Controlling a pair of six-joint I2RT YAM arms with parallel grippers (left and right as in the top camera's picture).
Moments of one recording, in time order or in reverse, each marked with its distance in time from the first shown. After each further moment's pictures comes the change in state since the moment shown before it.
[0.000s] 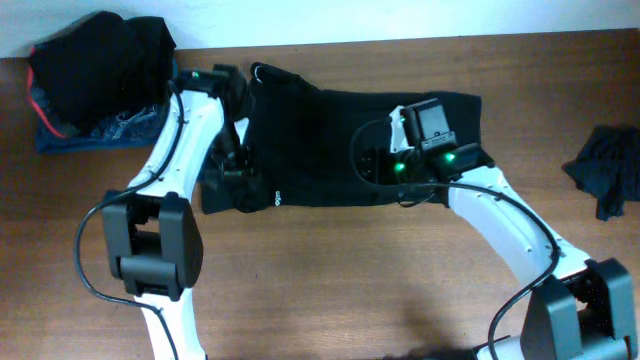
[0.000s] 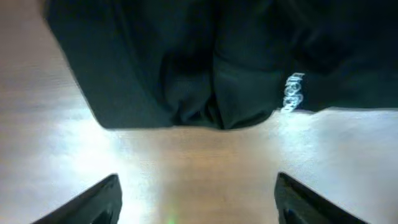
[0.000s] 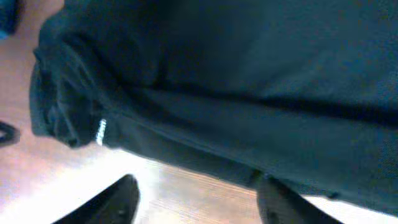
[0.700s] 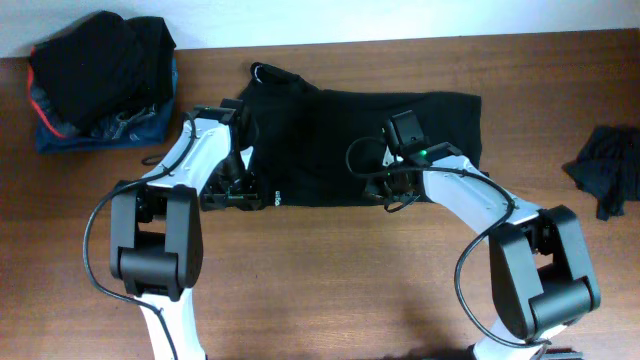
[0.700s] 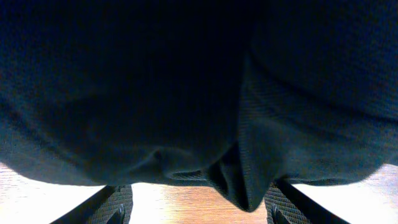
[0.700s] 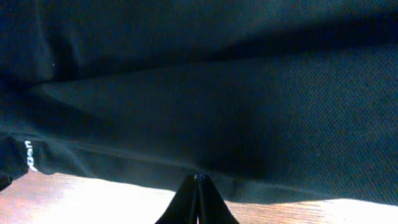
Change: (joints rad) left arm 0.000 0.000 -0.259 0.249 -0.006 0.003; right arm 0.008 0.217 0.000 0.006 0.013 0.182
